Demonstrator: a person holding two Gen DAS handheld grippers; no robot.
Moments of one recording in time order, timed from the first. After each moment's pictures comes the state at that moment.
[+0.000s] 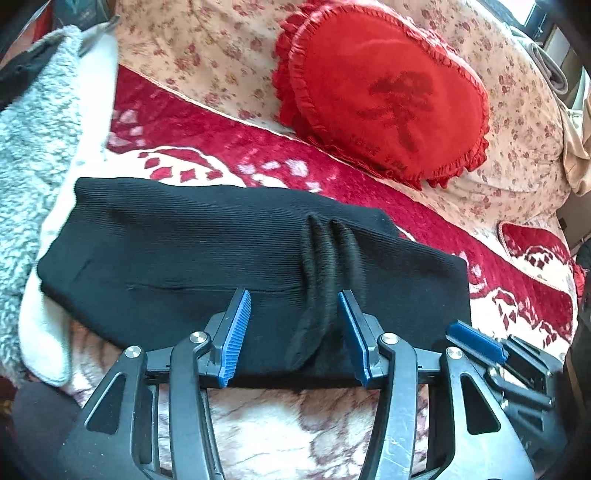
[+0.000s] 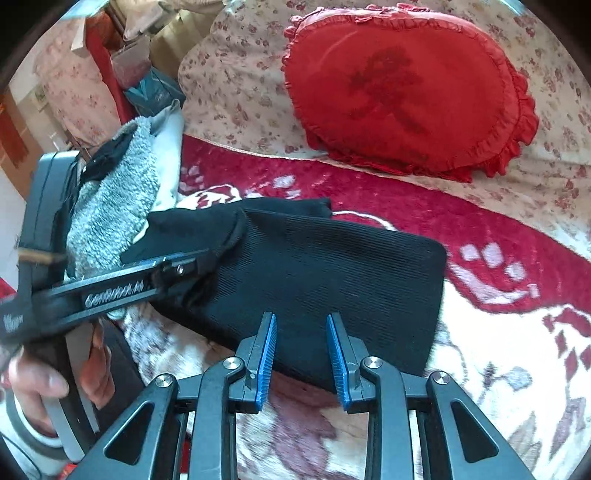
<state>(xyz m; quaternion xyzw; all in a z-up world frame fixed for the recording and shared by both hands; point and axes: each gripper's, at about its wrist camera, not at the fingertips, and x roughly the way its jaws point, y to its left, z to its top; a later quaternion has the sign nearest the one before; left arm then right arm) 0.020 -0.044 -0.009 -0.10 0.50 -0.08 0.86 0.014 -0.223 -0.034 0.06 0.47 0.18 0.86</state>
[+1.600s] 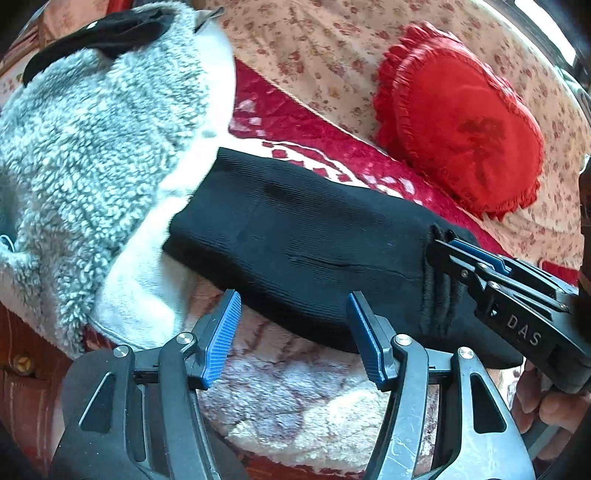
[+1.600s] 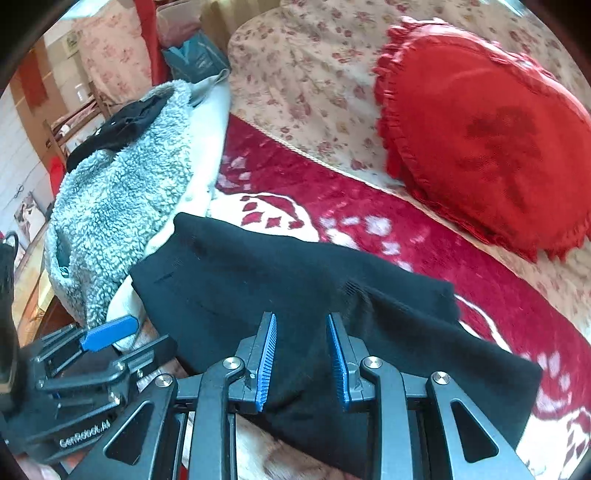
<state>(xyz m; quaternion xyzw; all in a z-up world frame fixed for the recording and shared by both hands) -0.018 0.047 -0.010 -0.12 0.48 0.03 0.87 0.074 -0.101 -0.030 -0.03 0.46 0.23 0.86</state>
